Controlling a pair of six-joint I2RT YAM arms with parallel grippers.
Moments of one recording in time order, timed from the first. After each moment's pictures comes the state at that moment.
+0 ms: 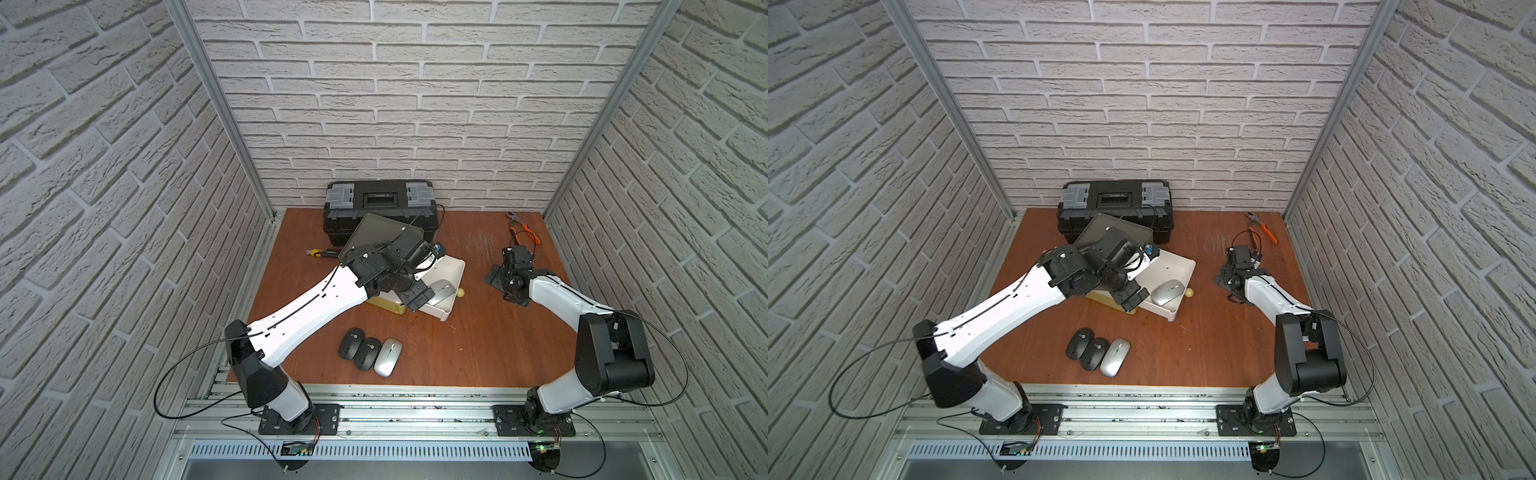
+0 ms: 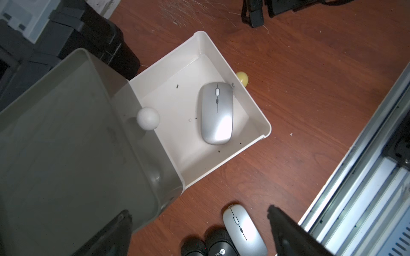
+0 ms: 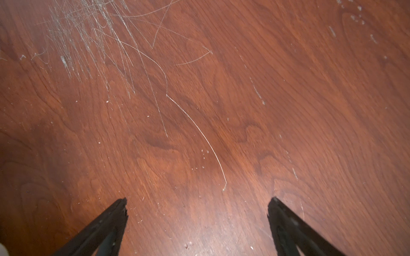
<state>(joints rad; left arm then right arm) -0.92 1.61 1.70 -1.07 -0.11 0.15 0.04 1.56 0.95 -0.48 0.23 0.67</state>
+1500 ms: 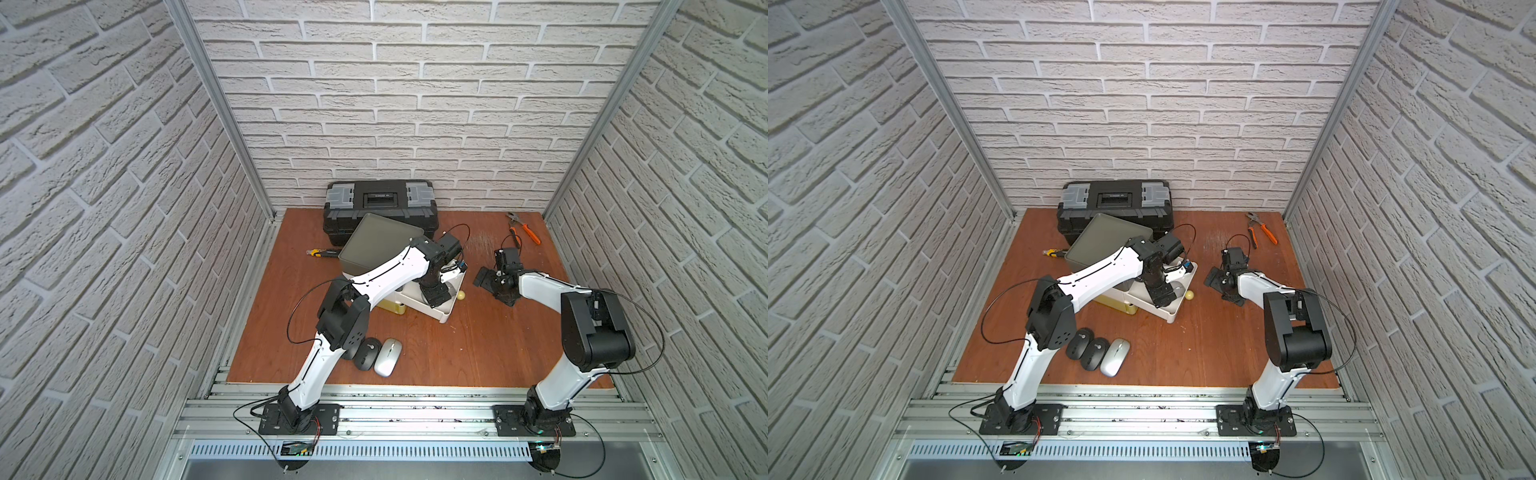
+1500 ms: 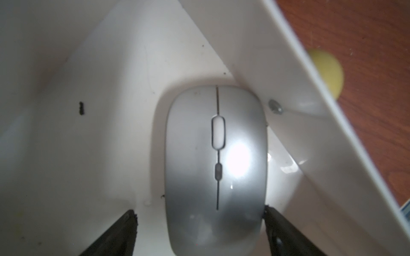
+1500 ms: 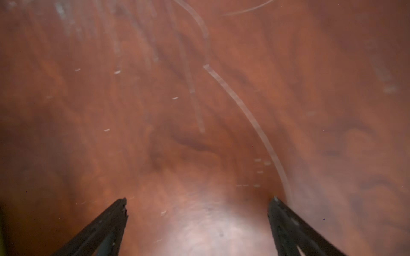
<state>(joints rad) -0.87 2.23 2.08 -1.18 -0.01 0.32 0.04 1.72 0.96 -0.33 0.04 0.66</state>
